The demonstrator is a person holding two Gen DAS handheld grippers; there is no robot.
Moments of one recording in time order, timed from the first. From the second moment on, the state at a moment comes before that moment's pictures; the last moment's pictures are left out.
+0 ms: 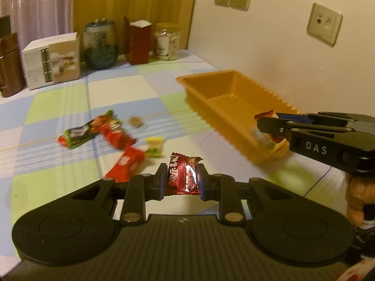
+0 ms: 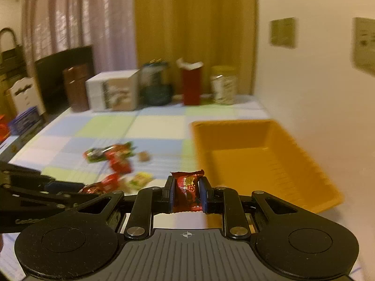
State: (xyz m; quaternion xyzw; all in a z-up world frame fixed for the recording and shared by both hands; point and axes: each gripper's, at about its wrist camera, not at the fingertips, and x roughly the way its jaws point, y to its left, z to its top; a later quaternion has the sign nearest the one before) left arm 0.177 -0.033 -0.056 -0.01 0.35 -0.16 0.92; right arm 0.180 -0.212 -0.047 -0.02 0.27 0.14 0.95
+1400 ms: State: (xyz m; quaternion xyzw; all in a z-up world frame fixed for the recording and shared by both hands) left arm 0.250 -0.122 -0.046 -0.02 0.33 -0.20 0.92; right arm 0.217 -0.339 -0.046 0.10 0.28 0.03 0.95
